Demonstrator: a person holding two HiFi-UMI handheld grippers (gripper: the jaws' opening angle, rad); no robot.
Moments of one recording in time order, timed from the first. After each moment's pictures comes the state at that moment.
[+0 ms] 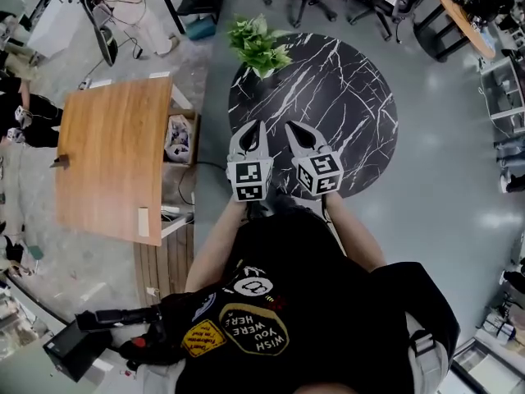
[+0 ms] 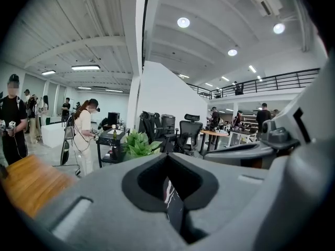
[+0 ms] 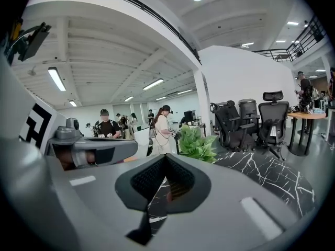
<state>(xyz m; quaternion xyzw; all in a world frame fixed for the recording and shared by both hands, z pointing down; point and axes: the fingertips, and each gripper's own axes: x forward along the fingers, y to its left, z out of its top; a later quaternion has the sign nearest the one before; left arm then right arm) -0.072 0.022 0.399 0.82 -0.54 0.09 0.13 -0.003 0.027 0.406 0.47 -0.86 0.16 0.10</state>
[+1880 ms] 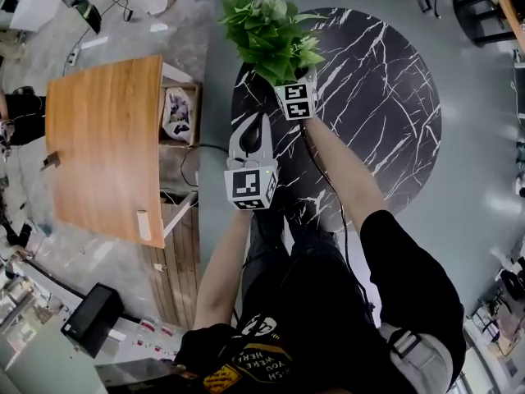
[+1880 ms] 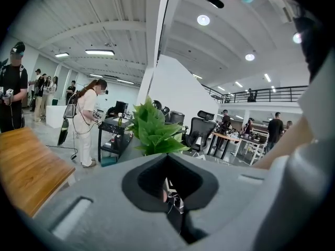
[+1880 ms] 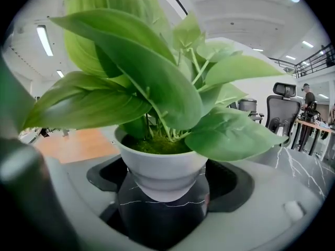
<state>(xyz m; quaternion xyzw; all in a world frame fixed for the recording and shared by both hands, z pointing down) -0.091 -0.140 0.549 0.80 -0.57 0.06 0.19 -0.042 -0.306 0.710 0.51 -0.83 0.12 0.20</state>
